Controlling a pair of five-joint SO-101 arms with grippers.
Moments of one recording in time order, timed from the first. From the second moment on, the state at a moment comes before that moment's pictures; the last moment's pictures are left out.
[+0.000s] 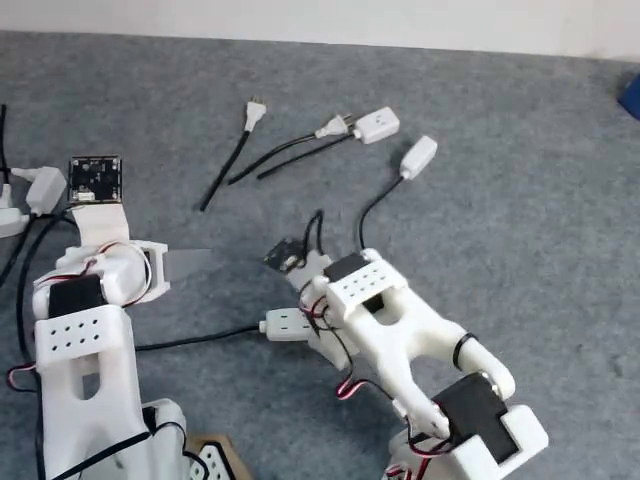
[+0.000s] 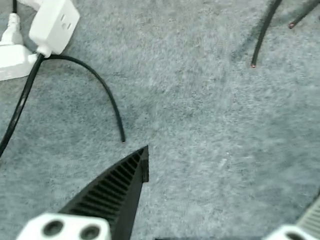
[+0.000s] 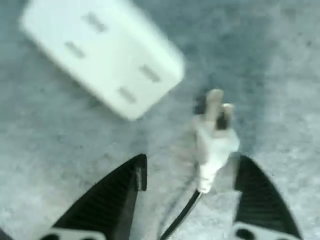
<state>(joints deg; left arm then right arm) -24.0 -45.8 55.8 53.1 -5.4 -38.2 -6.6 42.5 65.9 21.3</state>
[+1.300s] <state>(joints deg) -26.8 -45.8 57.3 53.1 -8.0 -32.3 -17.4 47.6 65.3 30.8</state>
